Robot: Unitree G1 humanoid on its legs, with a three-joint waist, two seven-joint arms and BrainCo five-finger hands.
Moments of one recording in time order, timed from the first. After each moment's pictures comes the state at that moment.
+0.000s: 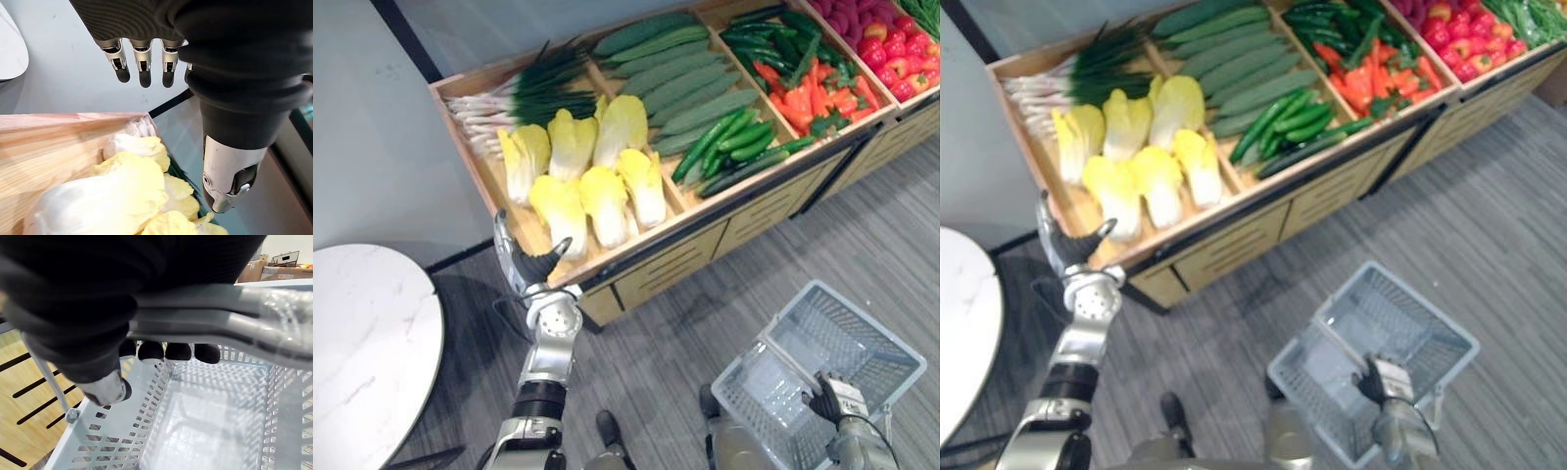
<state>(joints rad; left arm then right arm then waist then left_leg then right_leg) -0.33 0.15 0.13 0.41 0.33 -0.08 0.74 0.18 -0.39 0.03 0.60 -0.88 -0.17 -0.40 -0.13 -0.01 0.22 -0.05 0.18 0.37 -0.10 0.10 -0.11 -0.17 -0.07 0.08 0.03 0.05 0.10</state>
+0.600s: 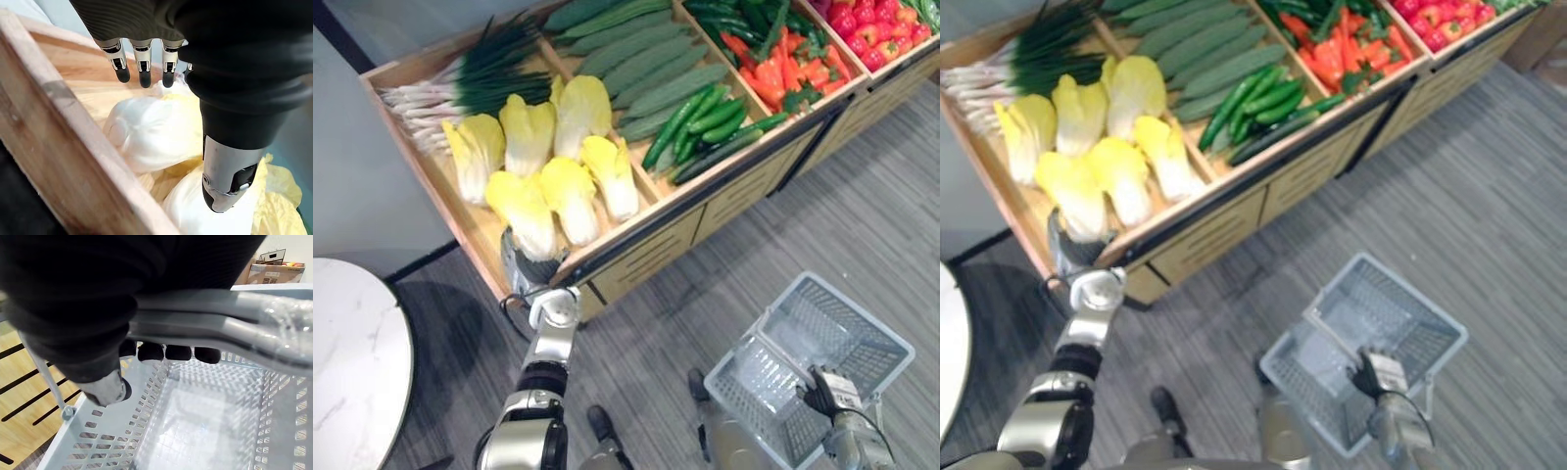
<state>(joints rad) -0.48 0.17 0.16 0.68 0.32 -0.04 0.74 0.17 -0.40 0.05 0.57 -0.89 -0.19 -0.41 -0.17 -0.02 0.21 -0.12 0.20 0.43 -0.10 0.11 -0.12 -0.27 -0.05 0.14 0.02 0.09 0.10</state>
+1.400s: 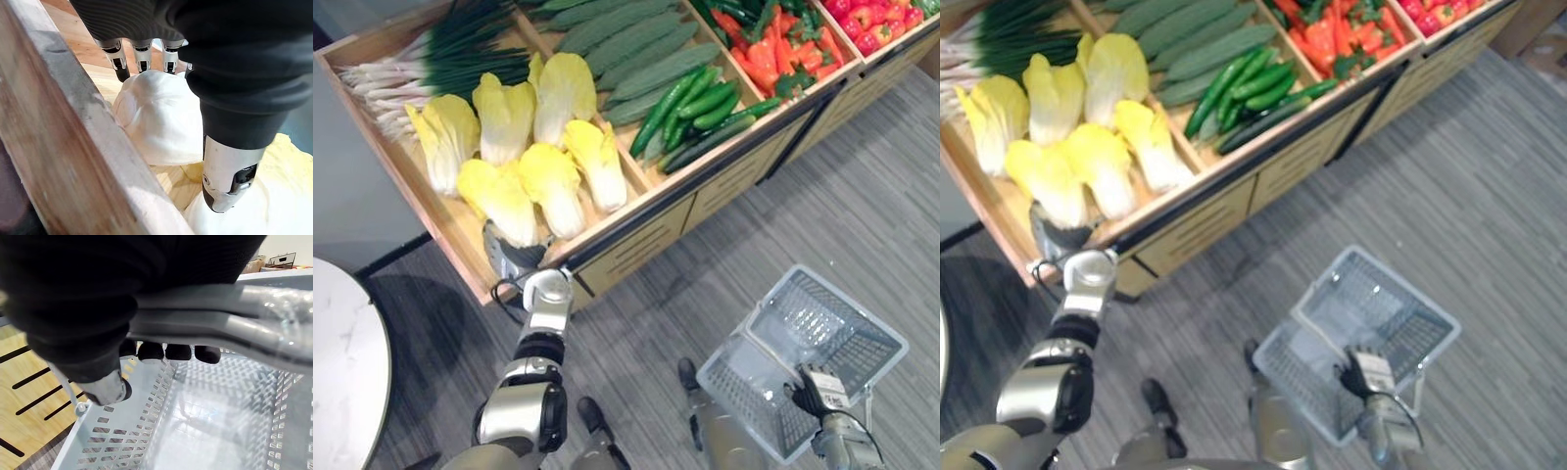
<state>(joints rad) -0.67 0.21 0.24 0.89 0.28 0.00 0.82 0.18 -0.40 0.14 0.55 -0.89 -0.21 -0.51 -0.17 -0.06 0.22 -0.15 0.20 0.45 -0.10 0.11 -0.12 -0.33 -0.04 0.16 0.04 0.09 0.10</state>
